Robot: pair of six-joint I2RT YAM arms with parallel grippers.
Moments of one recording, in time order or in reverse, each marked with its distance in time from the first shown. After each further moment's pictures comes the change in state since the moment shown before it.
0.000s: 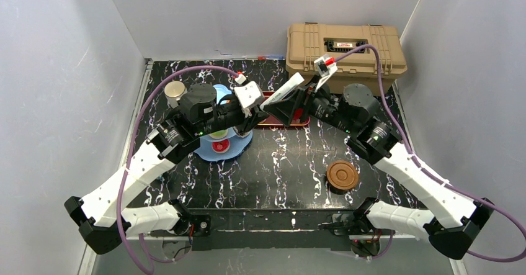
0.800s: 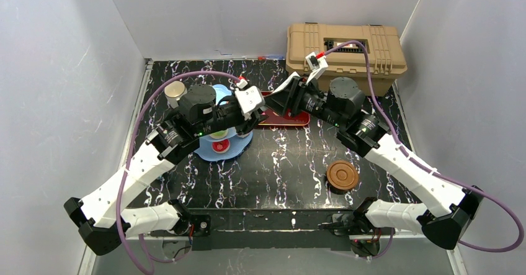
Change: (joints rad) left arm 0.007 -0.009 -0.014 0.001 -0.001 0.096; right arm -0.001 0.116 0.060 0.002 0.030 0.135
